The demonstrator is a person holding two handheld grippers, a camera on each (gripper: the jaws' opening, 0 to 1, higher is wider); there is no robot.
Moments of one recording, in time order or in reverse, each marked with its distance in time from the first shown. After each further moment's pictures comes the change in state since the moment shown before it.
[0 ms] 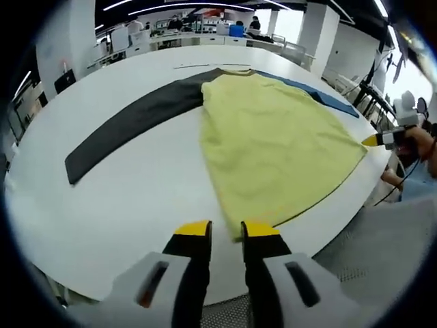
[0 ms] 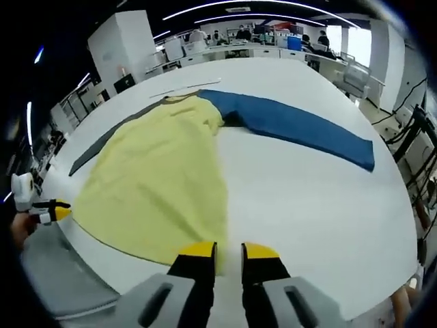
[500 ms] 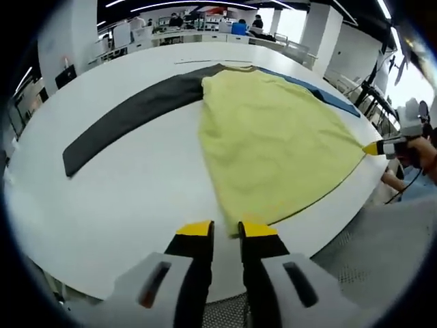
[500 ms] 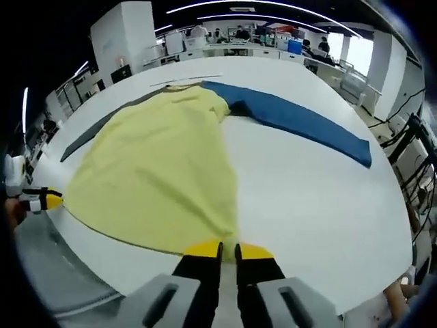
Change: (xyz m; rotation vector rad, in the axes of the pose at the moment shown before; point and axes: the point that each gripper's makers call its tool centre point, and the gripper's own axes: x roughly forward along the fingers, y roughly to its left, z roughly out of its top) left arm 0.003 -0.001 -0.005 -0.020 0.006 0.000; right arm 0.003 0.013 -0.020 -0.022 -0.003 -0.069
